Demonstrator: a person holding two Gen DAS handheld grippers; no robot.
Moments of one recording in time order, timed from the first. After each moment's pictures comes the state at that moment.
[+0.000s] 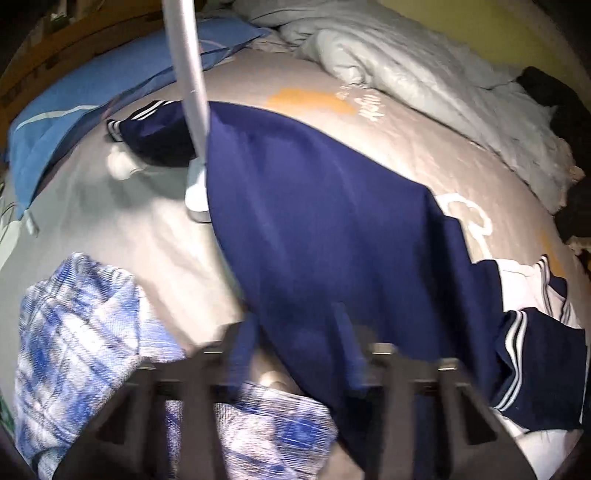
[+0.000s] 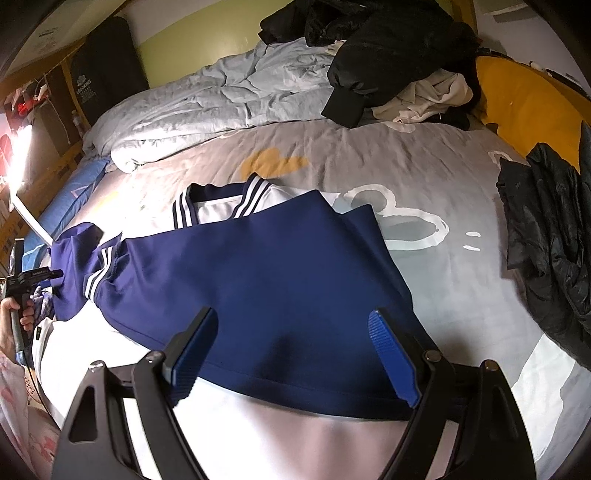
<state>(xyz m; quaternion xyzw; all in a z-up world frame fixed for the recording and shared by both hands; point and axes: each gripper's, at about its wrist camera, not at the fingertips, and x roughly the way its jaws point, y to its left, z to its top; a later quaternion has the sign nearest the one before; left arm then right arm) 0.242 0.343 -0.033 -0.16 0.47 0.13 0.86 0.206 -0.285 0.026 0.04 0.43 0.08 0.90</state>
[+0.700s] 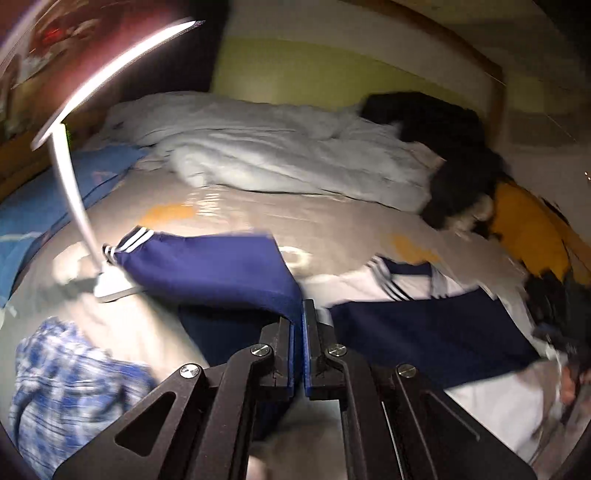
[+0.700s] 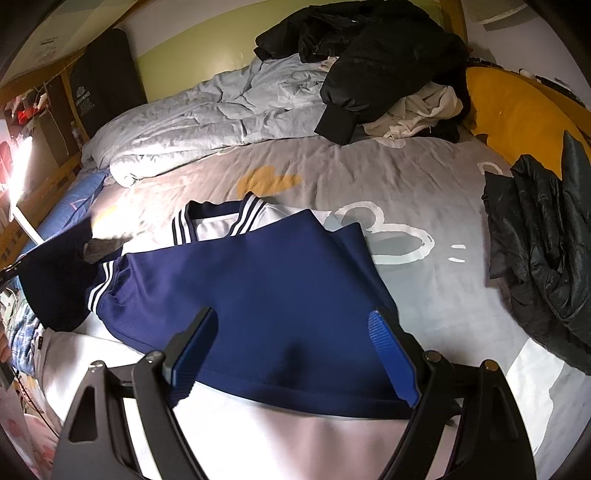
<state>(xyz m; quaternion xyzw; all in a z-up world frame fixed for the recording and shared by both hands) 0.165 0.181 0.084 -0.07 0.31 -0.05 0.95 0.199 -0.289 0.041 0.05 0.40 0.06 0.91</state>
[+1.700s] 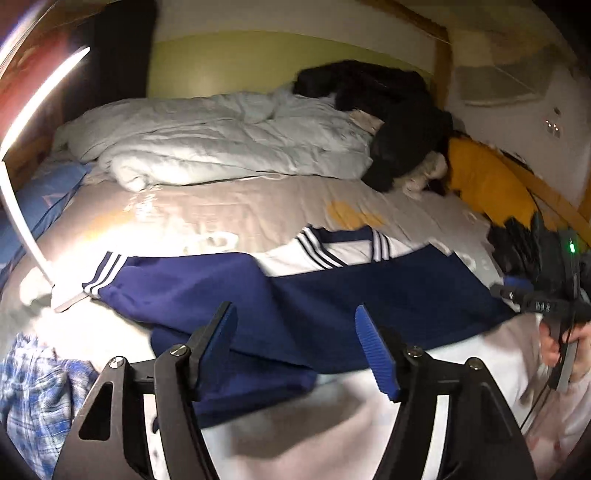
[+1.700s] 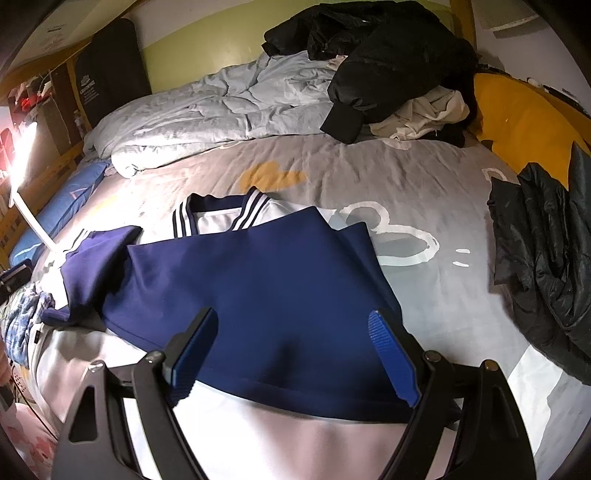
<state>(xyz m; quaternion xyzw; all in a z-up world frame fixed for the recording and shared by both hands) 0.159 0.115 0.084 -0.03 0.34 -0.11 0.94 0.201 -0.280 0.038 0.03 0.41 0.07 0.91</state>
